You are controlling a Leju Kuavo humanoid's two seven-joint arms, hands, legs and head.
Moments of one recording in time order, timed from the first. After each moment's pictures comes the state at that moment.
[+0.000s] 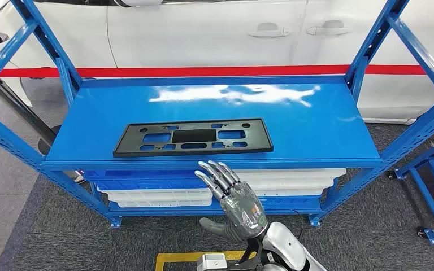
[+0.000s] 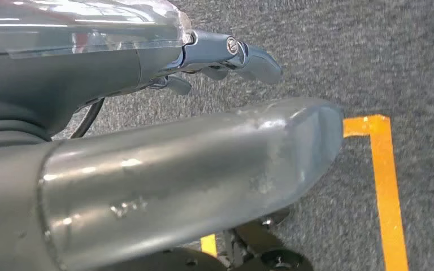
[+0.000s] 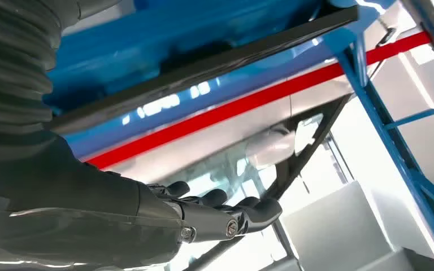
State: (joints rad) left arm -0.02 -0.18 0.88 -0.24 -0.98 0.22 -0.41; right arm -0.20 -0.12 0.74 -1.66 0.98 -0.47 -0.16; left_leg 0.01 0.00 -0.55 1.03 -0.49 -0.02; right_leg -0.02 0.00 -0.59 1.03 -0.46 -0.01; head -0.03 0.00
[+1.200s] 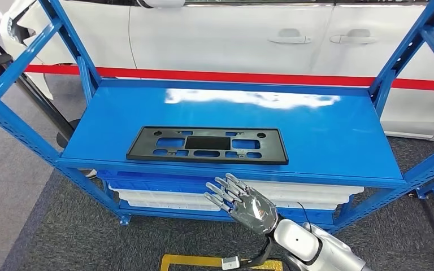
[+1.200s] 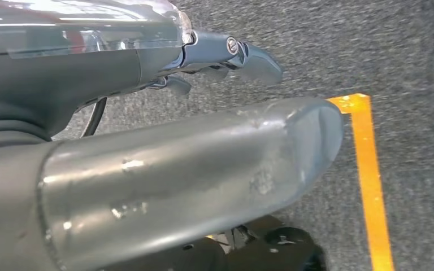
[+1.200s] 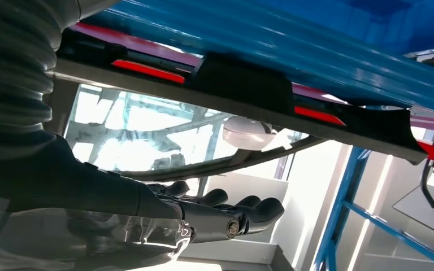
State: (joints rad) left arm -0.06 -0.14 0.88 -0.23 -1.07 0.09 -0.39; right arm -0.41 -0.31 0.96 -1.38 1.37 -0.60 -0.03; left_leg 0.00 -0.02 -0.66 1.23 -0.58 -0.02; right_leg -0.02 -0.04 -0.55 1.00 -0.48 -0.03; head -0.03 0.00
